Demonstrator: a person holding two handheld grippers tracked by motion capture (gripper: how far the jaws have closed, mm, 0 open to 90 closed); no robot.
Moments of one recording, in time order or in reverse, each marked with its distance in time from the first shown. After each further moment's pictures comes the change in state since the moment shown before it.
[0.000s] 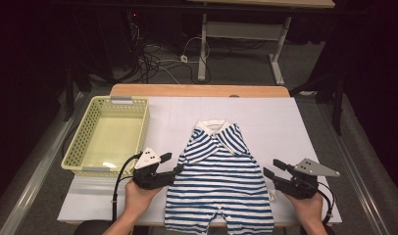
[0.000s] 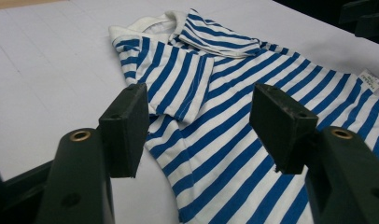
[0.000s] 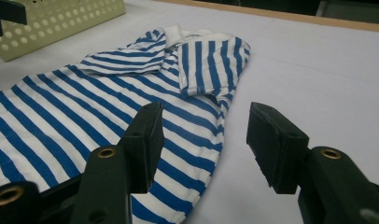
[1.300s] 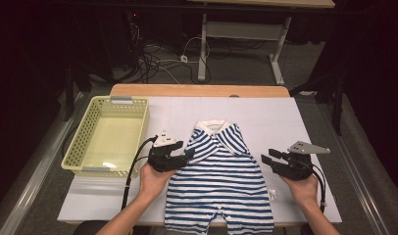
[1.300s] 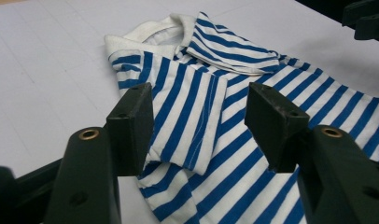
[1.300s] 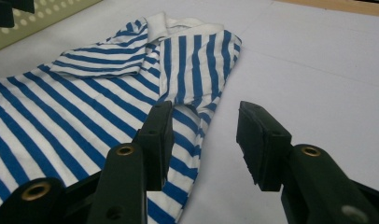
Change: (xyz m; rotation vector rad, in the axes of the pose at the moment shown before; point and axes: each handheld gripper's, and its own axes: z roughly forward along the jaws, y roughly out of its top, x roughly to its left) left arm 0.011 0.038 0.044 0.073 0.007 -0.030; right arm -0.025 0.029 0.029 0.110 0.008 0.017
